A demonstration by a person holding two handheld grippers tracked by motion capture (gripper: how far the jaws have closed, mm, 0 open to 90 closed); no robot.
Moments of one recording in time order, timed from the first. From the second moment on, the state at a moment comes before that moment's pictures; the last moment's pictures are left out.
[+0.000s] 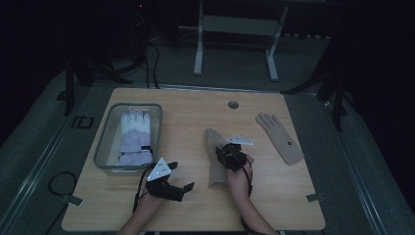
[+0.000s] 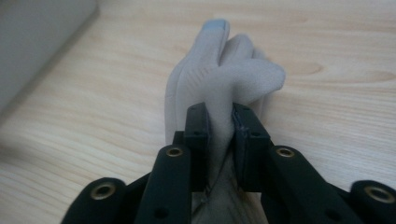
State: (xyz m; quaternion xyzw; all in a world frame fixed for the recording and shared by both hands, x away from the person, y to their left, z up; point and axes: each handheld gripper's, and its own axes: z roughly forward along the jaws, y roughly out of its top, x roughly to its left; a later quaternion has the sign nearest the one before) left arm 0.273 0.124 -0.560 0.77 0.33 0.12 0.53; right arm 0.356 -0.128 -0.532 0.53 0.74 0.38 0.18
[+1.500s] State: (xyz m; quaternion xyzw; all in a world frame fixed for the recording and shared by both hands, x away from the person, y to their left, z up) left arm 0.269 0.122 -0.563 0.78 0.32 0.11 0.53; right arm 0.401 -0.293 -0.514 0.50 0.77 0.34 0.20
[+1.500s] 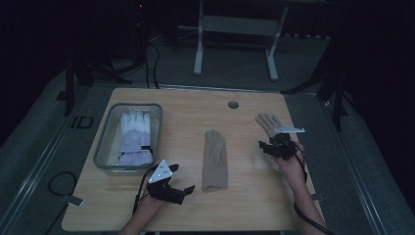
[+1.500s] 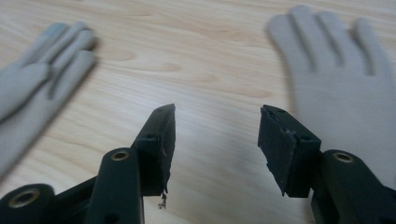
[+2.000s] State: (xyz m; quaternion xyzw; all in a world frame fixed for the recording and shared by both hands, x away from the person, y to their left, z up) left arm 0.268 0.123 -0.563 0.77 0.32 0.11 0.54; right arm 0.442 -0.351 -0.505 0.51 0.77 0.32 0.23
